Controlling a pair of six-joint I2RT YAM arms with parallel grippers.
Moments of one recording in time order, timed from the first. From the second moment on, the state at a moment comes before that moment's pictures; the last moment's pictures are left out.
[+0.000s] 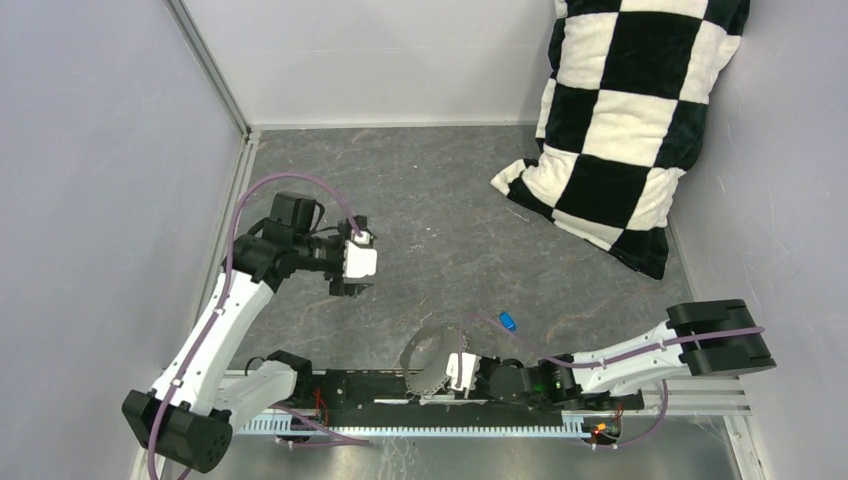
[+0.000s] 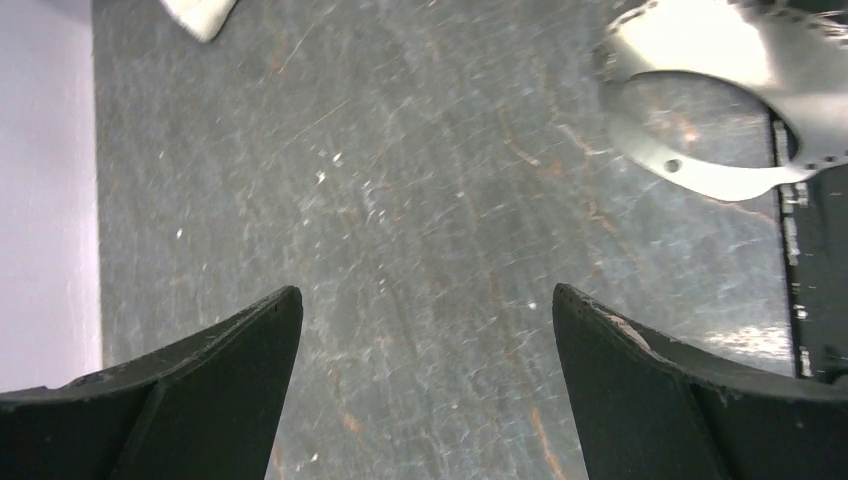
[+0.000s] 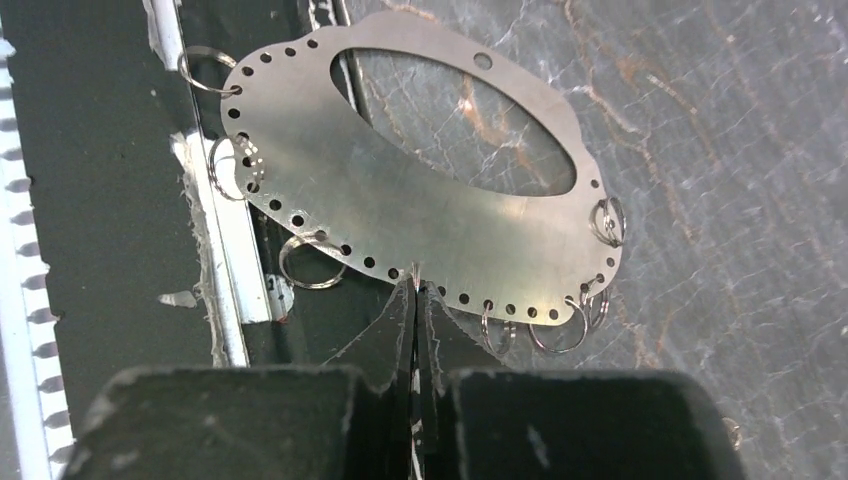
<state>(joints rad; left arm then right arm) -0.32 1.01 1.03 -0.91 0.73 1.23 1.69 1.15 0.19 0.41 0.45 -0.02</state>
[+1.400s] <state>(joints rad) -0.44 0.83 0.92 -1.00 1.07 1.12 1.41 1.26 0.99 -0.16 0.13 -0.31</state>
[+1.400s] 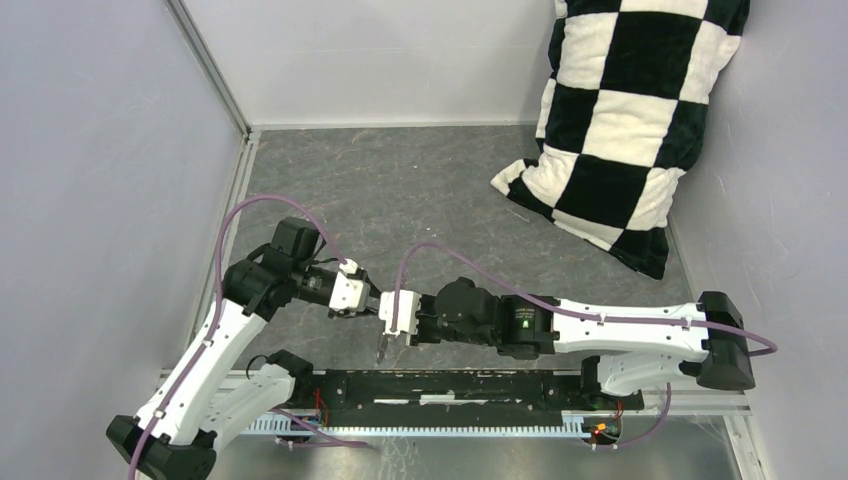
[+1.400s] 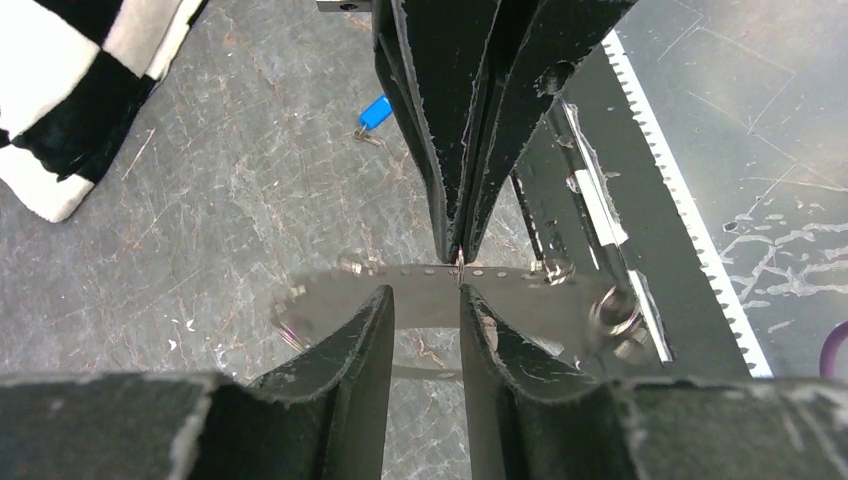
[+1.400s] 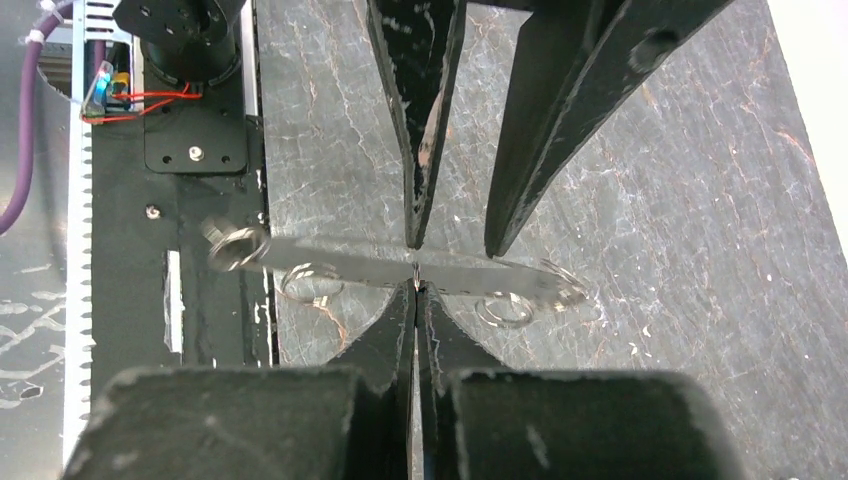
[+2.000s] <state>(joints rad) -0.45 0.84 0.91 -1.01 1.08 1.12 1.40 1.33 1.10 -0.27 0.13 -0.26</state>
